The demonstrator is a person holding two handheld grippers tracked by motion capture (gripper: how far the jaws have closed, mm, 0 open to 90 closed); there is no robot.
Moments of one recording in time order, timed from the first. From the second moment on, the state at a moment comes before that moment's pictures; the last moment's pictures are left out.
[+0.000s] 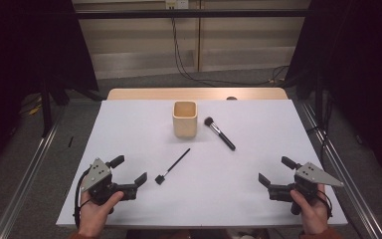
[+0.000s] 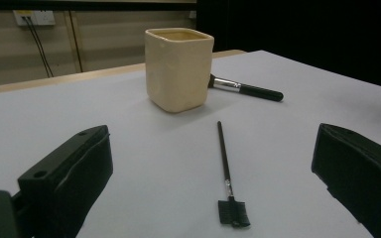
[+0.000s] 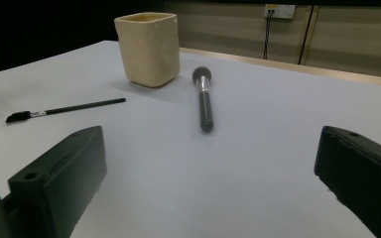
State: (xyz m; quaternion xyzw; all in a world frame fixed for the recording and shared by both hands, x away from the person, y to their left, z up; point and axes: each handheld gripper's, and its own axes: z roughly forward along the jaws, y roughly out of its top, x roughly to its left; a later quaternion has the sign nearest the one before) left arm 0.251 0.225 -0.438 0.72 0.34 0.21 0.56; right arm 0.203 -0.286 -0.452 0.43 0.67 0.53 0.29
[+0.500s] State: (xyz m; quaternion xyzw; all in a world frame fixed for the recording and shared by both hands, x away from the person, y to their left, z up) left arm 0.273 0.200 -0.431 0.74 0.31 0.22 0.55; right arm 0.201 -0.286 -0.451 0.43 0.67 0.52 0.29
